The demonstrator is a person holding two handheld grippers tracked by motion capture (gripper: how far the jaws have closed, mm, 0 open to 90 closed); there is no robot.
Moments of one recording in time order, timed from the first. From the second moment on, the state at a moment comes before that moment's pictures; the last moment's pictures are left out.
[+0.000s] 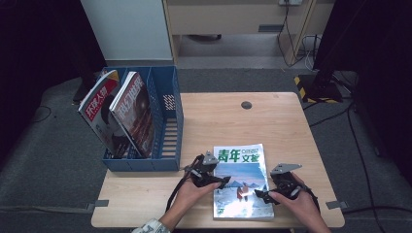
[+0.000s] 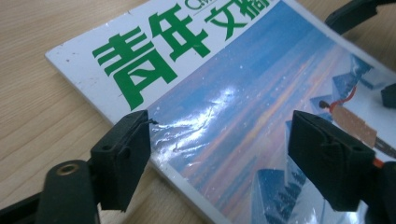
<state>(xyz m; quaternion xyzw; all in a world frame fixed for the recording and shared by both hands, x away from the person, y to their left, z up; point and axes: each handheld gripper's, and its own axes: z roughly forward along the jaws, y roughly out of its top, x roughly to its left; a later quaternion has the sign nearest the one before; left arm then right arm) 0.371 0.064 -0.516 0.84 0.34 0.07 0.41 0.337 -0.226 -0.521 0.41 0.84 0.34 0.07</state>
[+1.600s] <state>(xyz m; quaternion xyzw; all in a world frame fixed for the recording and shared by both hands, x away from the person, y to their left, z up) 0.364 0.063 -0.536 0.82 0.38 0.07 0.42 0.342 -0.228 -0.522 0.40 0.83 0.38 0.06</state>
